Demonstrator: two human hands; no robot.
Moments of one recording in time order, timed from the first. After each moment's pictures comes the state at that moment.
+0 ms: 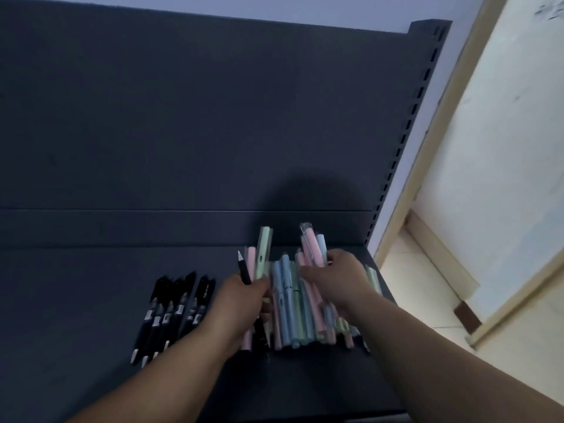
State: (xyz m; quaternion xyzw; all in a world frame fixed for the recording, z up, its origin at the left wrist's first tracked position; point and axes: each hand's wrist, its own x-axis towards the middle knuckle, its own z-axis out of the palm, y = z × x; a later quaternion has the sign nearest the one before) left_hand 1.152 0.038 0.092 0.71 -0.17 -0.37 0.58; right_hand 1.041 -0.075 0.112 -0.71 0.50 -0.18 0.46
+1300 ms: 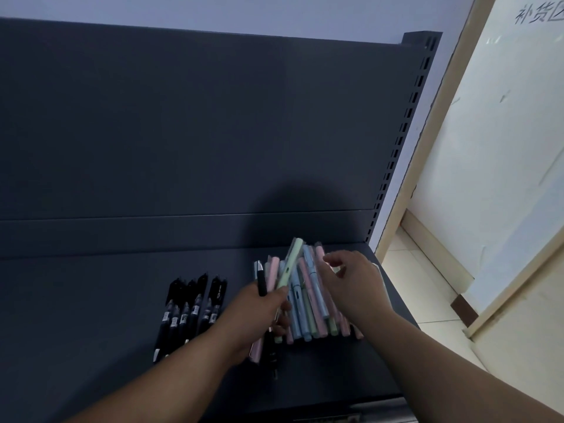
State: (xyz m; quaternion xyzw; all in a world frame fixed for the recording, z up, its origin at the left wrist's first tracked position) left_hand 1.151 0.065 0.100 0.67 -0.26 -0.45 0.53; right_hand 1.030 -0.059 0.096 -0.81 0.46 -0.27 0.24
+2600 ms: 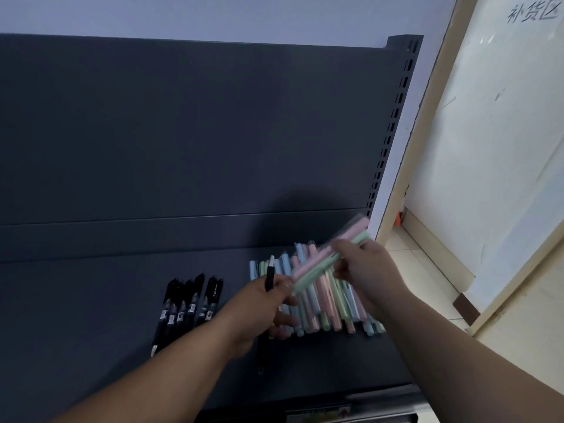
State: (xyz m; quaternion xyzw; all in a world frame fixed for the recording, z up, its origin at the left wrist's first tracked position) left_hand 1.139 0.064 0.111 0.65 -0.29 -0.50 0.49; right_hand 1.007 -0.059 0.134 -0.59 0.40 -0.32 0.63
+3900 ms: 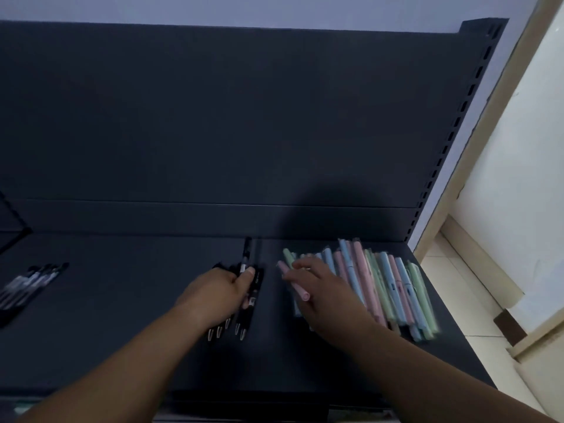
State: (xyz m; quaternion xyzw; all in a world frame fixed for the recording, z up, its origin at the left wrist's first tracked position) left_hand 1.231 0.124 0.101 0.89 -0.34 -0.19 0.22; right_hand 1.073 -0.008 0.071 -0.95 0.16 -0.19 0.19
